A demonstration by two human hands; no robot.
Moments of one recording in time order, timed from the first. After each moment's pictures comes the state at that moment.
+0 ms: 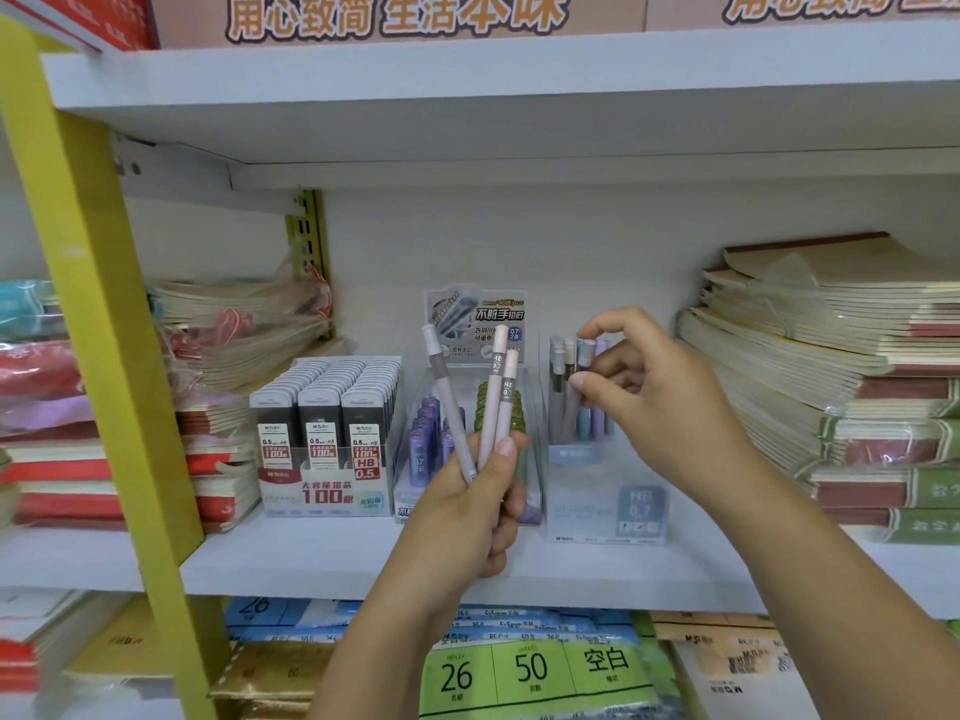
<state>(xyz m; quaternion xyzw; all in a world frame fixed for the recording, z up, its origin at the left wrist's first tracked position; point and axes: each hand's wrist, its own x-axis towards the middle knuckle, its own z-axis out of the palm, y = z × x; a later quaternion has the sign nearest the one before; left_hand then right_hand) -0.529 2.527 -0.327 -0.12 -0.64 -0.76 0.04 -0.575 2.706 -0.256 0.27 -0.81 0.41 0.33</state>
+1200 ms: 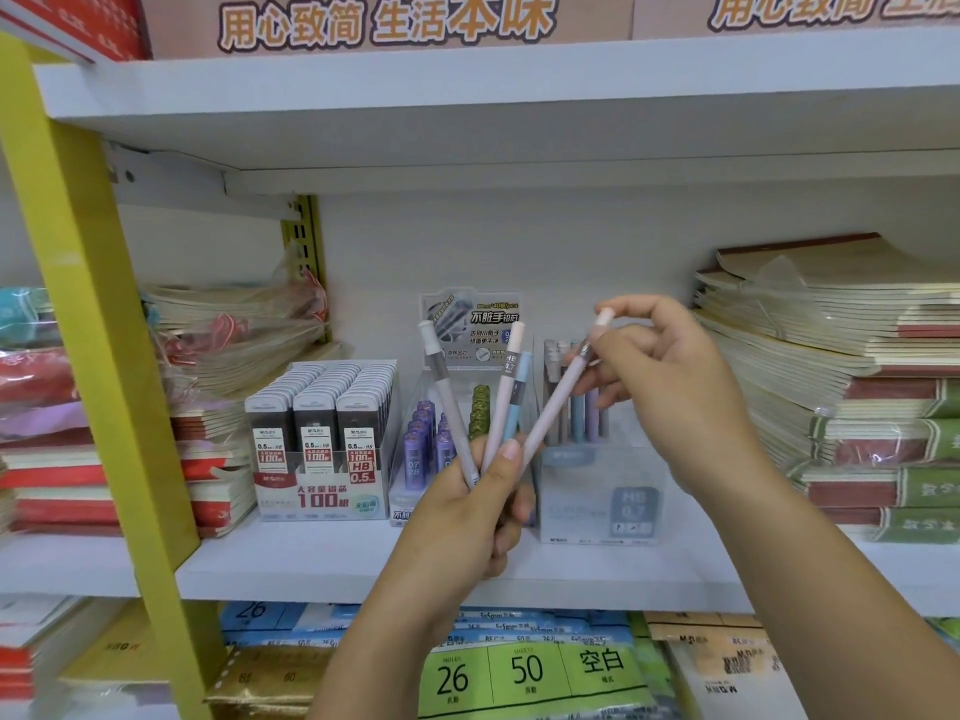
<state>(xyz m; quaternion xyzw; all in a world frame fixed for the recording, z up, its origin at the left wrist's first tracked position) -0.522 2.531 -0.321 -0.15 -0.66 -0.73 0.05 -0.558 2.696 -0.240 0.24 -0.66 0.67 0.25</state>
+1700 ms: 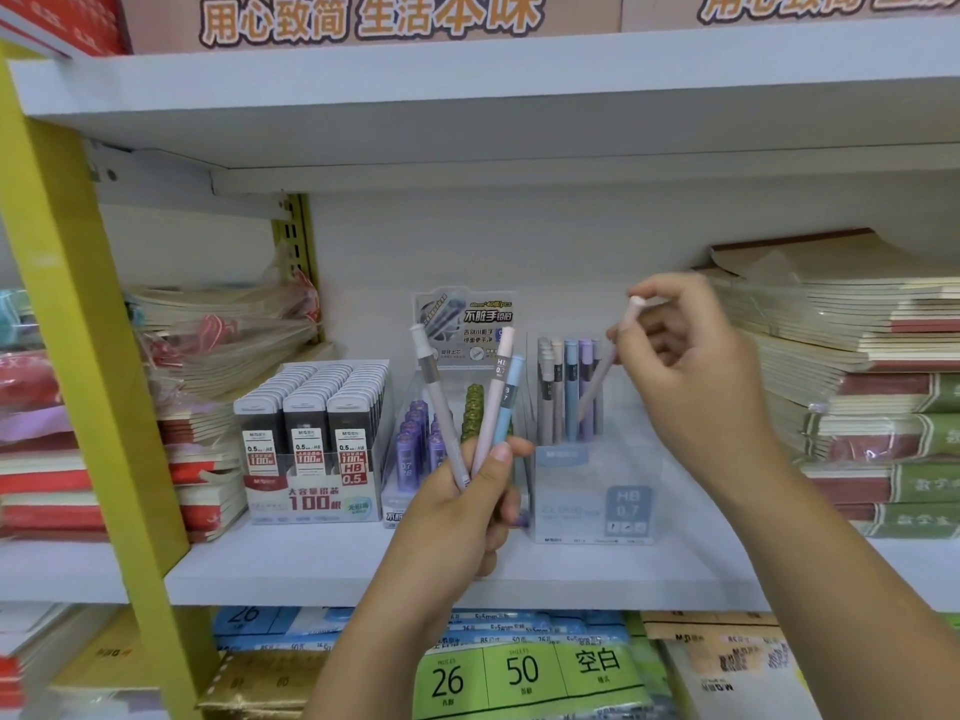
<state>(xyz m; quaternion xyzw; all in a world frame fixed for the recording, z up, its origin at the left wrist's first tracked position) -0.526 2.531 -0.323 -0.14 -0.66 -0.74 0.06 -0.571 2.721 -0.248 0.24 -0.72 0.47 0.45</state>
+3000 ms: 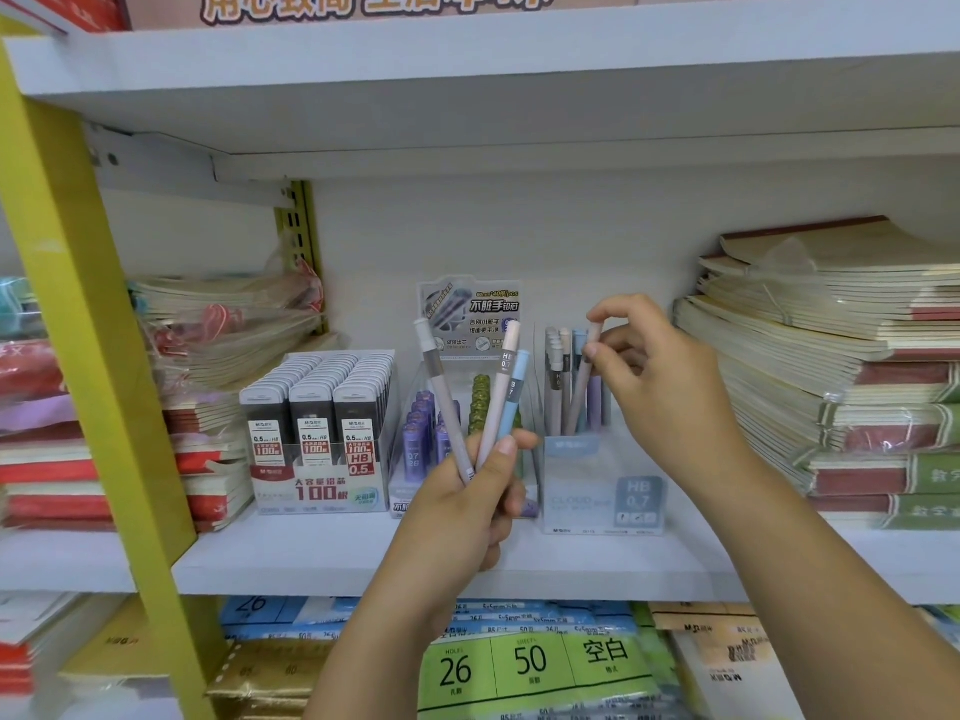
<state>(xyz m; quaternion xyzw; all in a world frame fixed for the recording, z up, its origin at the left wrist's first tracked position) -0.528 2.526 -0.327 -0.15 -0.66 -0.74 0.05 -0.590 2.708 -0.264 0.23 -0.79 0.40 0.40</state>
